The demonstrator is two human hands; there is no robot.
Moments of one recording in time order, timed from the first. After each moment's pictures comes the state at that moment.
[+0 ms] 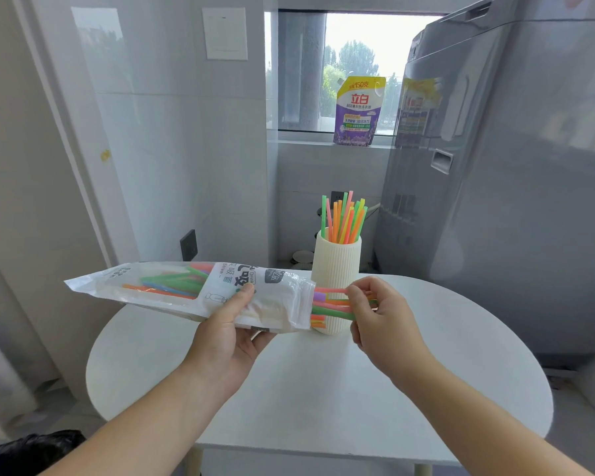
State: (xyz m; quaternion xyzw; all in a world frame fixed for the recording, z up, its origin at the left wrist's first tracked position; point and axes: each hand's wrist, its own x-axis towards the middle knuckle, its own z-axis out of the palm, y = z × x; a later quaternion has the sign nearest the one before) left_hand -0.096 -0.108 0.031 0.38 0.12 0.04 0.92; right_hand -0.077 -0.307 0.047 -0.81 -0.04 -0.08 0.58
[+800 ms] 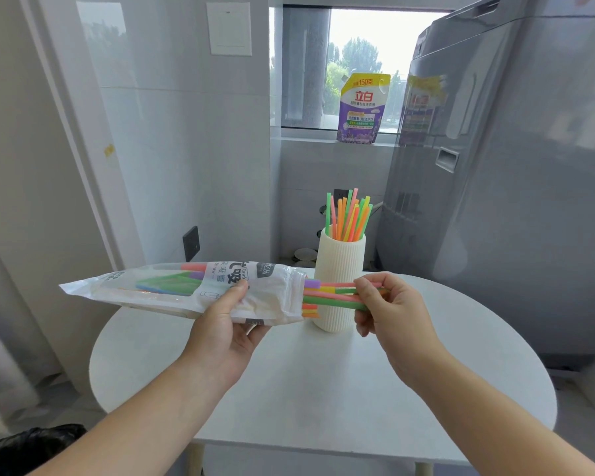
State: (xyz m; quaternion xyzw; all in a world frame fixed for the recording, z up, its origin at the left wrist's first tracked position) left_hand -0.094 -0.102 0.032 0.36 0.15 0.06 0.92; right_hand -0.073 -0.312 0.051 -0.72 -0.02 -0.06 0.69
